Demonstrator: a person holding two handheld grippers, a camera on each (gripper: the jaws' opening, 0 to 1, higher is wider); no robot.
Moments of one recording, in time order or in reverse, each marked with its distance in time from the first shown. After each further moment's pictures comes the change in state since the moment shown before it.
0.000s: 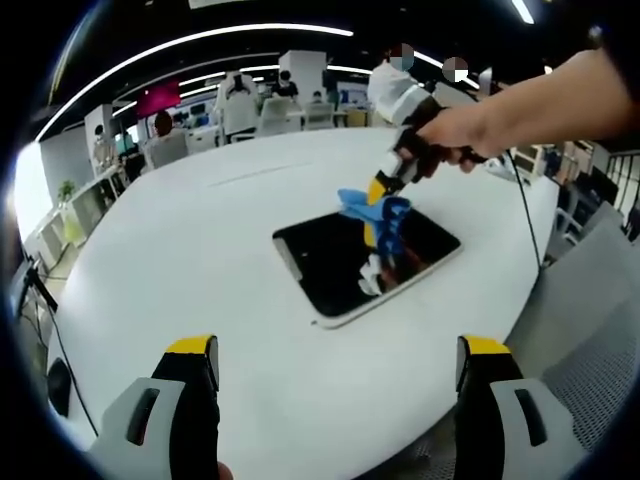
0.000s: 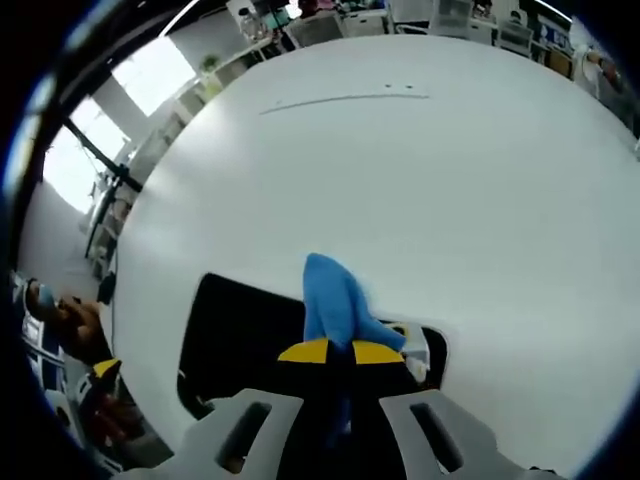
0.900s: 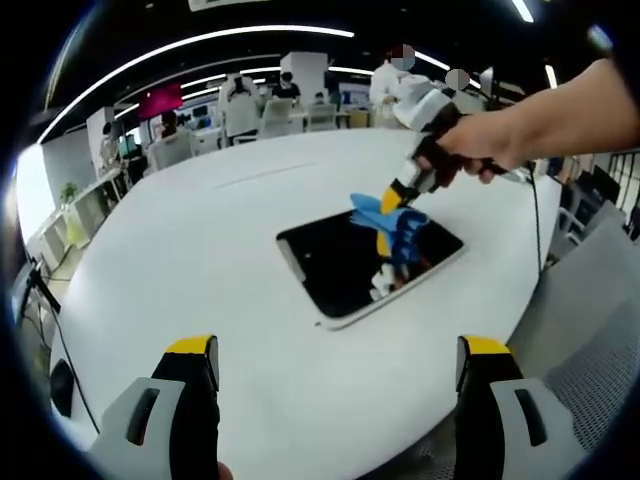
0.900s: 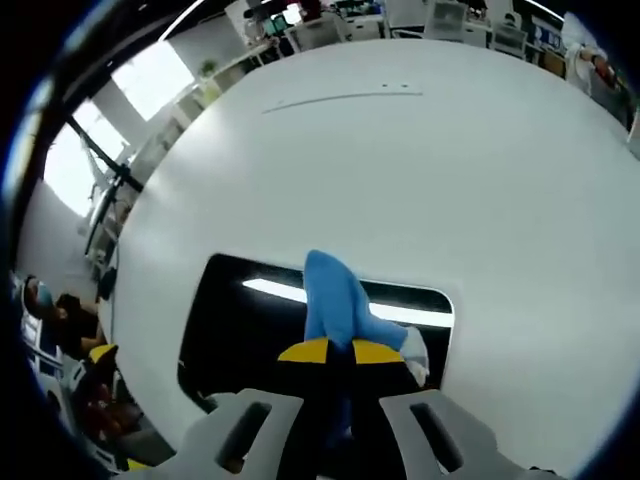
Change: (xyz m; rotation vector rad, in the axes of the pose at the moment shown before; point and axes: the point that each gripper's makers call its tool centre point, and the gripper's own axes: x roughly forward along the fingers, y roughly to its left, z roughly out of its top) left arm -0.002 0.002 0.001 0.005 -0.005 0.018; right arm -0.007 0.006 -0.025 0.018 -0.029 -0.007
